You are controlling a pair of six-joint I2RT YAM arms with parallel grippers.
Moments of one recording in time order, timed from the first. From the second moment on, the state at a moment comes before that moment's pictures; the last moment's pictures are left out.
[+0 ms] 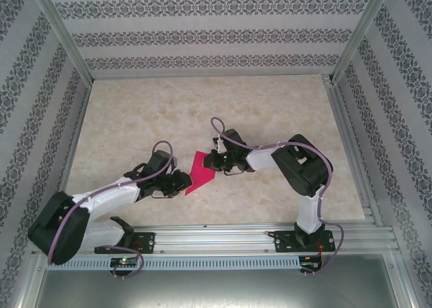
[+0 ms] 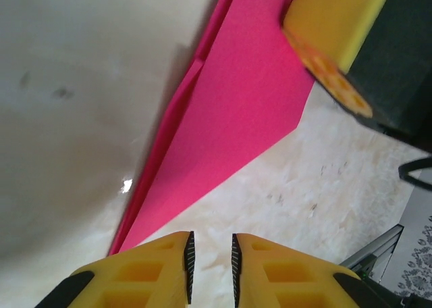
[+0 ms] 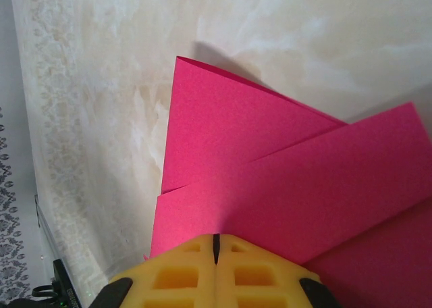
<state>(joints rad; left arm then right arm) -0.55 1.24 0.47 -0.16 0.38 -1.06 0.65 1.94 0.90 0.22 -0.54 0.86</state>
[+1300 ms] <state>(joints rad) -0.54 1.30 0.68 -0.46 0.23 -0.87 0.62 1.97 1.22 -0.42 -0.59 0.30</state>
